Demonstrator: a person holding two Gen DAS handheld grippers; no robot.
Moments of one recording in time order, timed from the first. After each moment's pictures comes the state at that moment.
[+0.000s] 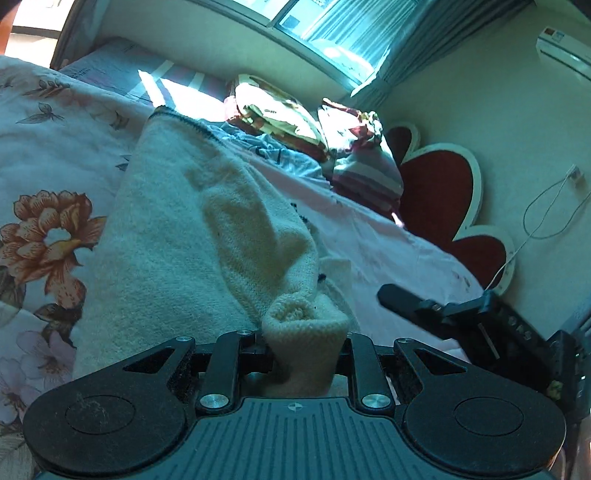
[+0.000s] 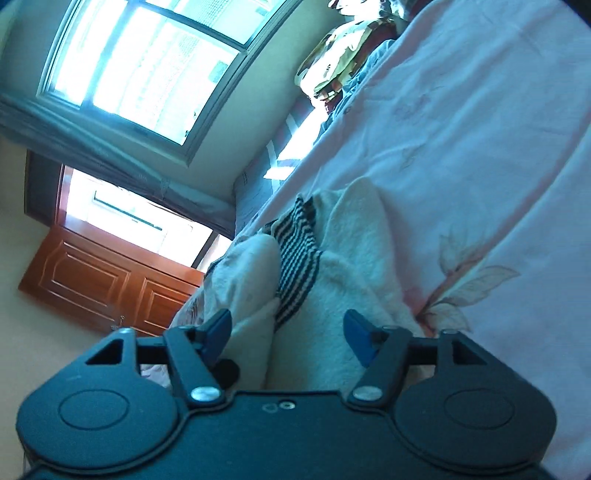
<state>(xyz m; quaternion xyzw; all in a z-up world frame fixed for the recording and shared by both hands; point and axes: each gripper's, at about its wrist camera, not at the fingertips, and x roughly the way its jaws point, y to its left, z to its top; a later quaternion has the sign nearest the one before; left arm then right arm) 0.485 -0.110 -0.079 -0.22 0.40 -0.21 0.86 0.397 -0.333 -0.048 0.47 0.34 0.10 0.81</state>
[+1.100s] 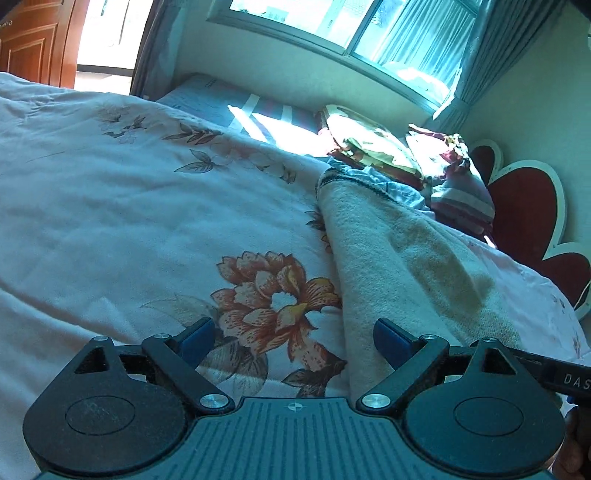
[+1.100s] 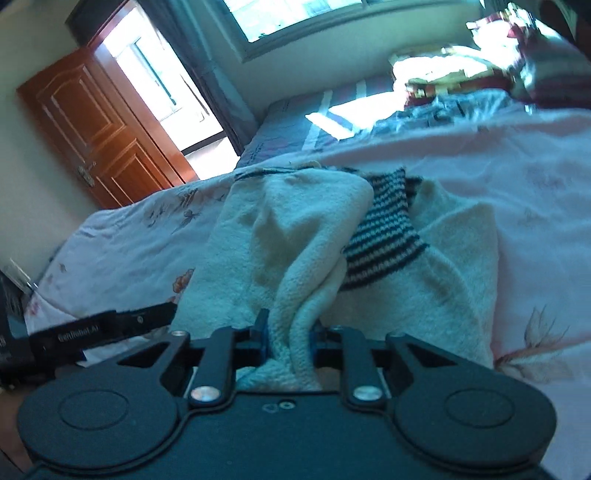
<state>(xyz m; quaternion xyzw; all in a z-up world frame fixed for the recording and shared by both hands) 0.508 0.006 -0.084 -0.17 0.39 -0.08 0.90 0.434 -0.203 -0.010 0.09 0.38 0.16 0.91</state>
